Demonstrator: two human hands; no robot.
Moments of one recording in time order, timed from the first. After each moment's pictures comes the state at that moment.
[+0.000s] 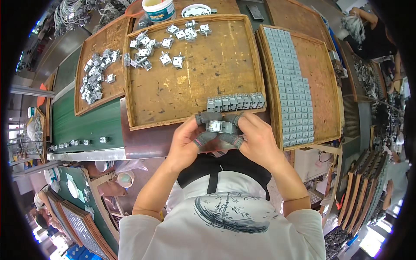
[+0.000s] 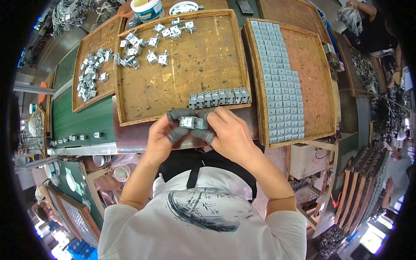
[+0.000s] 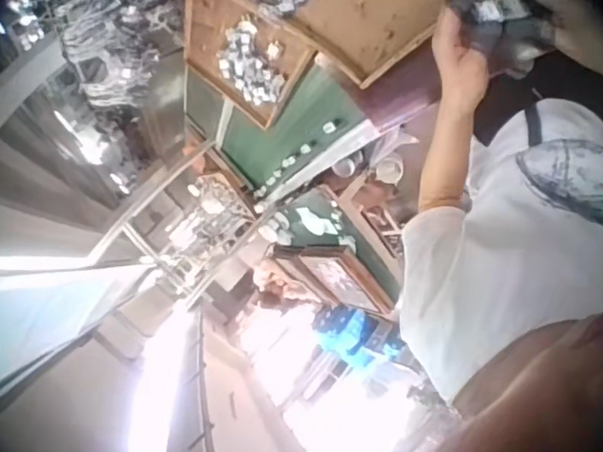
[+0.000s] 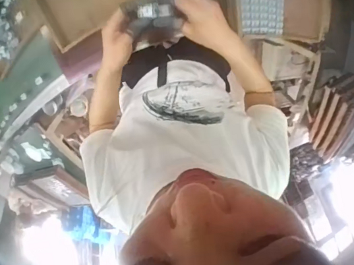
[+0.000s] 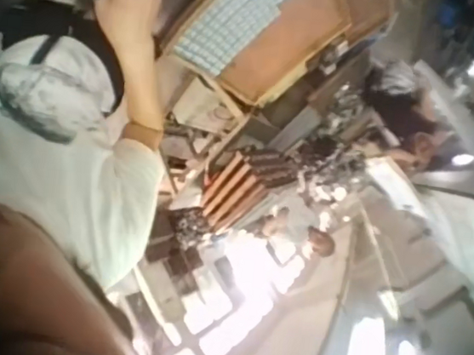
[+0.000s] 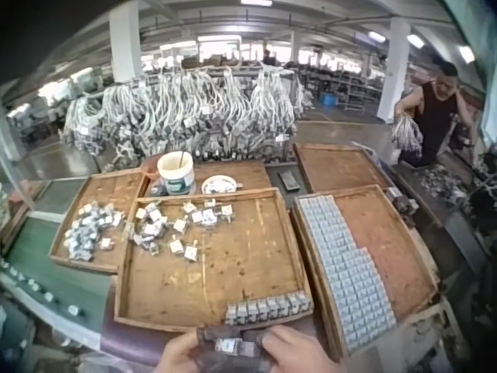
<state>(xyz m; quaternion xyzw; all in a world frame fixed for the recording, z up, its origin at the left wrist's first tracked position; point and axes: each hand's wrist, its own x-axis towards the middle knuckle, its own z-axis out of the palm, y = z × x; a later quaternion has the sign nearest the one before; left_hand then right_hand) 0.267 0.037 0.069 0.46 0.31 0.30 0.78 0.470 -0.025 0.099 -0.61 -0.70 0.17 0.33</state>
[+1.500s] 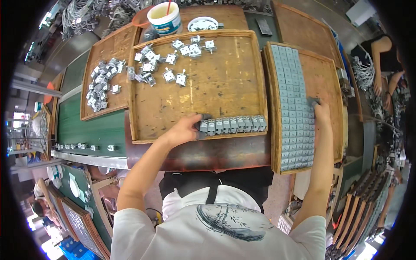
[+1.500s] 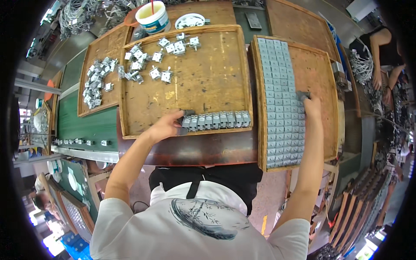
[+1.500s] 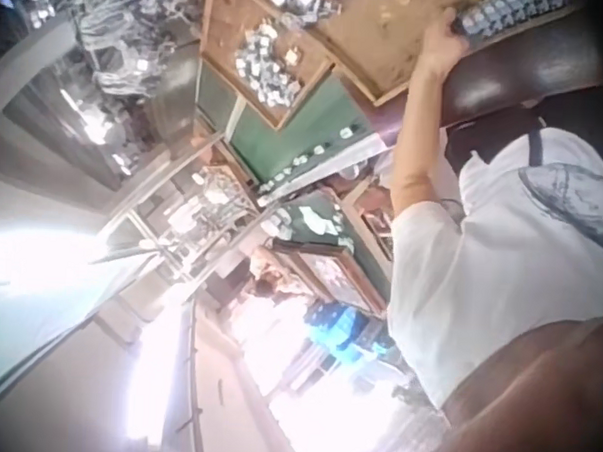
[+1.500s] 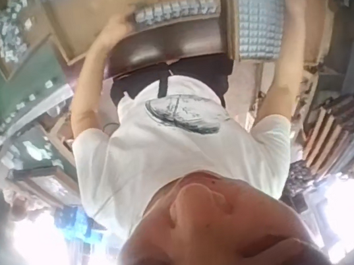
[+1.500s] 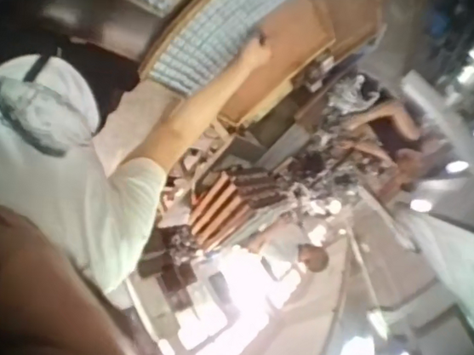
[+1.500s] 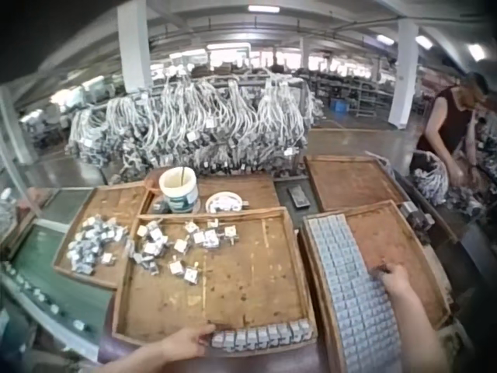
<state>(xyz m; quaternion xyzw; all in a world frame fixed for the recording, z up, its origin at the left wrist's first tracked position) 0.272 0.142 -0.015 0.67 0.39 0.05 0.63 0.804 0.020 -0.026 -0.83 -0.28 0.29 0.38</state>
